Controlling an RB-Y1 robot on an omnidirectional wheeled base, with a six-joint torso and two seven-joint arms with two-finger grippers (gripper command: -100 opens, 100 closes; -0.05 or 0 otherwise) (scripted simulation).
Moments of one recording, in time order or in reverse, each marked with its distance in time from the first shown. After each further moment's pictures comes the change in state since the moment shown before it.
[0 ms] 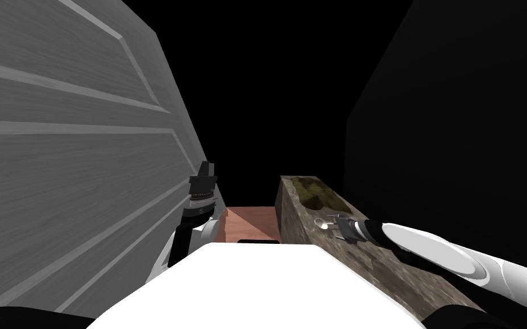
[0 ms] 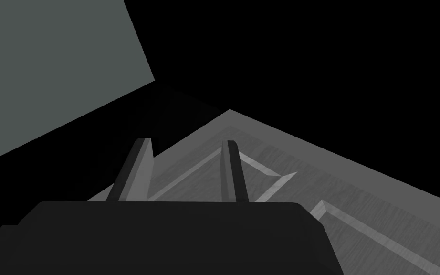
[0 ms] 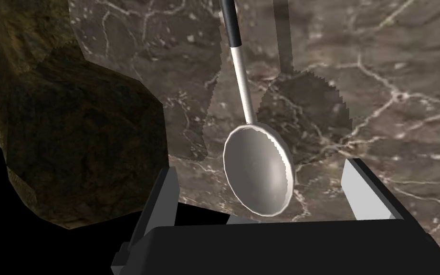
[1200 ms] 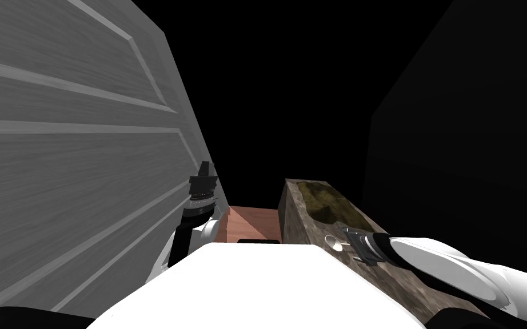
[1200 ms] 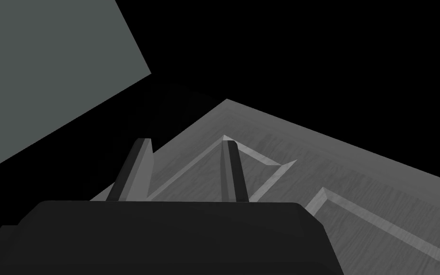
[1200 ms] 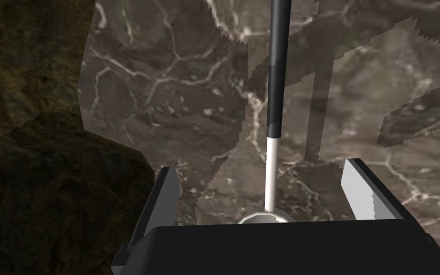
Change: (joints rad) left arm 0.000 0.000 0.000 0.000 0.000 0.000 0.000; right arm 0.096 -0.115 0.115 0.019 0.187 0.076 -0.110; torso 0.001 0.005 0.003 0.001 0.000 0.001
